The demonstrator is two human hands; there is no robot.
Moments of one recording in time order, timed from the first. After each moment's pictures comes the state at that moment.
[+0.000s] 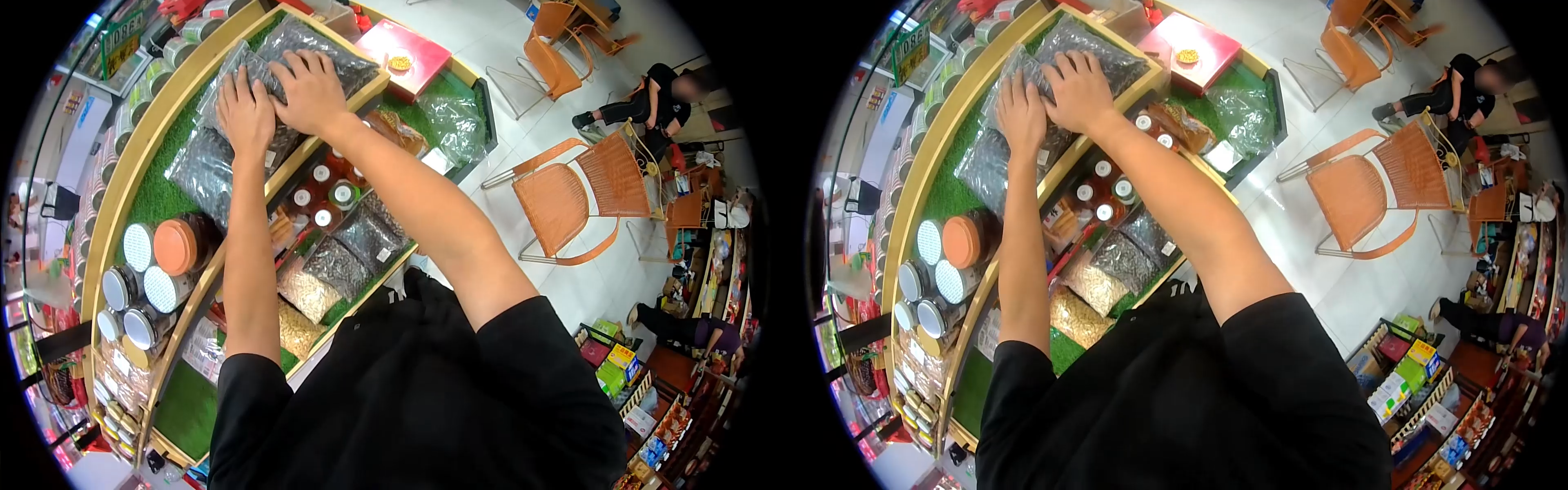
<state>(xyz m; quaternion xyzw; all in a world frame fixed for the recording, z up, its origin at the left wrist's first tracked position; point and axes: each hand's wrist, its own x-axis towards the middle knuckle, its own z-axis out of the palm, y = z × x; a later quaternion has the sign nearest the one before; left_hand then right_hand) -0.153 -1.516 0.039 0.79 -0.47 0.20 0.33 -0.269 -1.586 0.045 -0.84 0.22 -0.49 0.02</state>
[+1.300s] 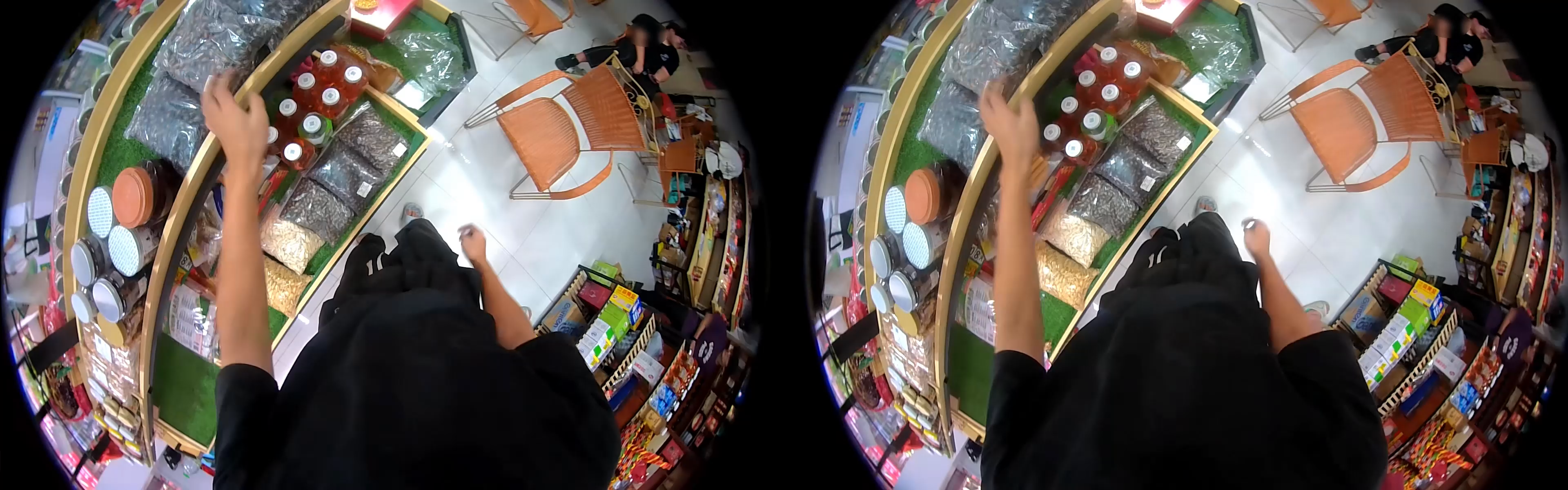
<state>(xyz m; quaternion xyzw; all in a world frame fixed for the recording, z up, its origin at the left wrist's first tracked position) -0.238 -1.408 -0.002 0.72 -0.54 0.17 0.40 -0.752 -1.314 -0.313 -0.65 0.66 -0.14 0.34</state>
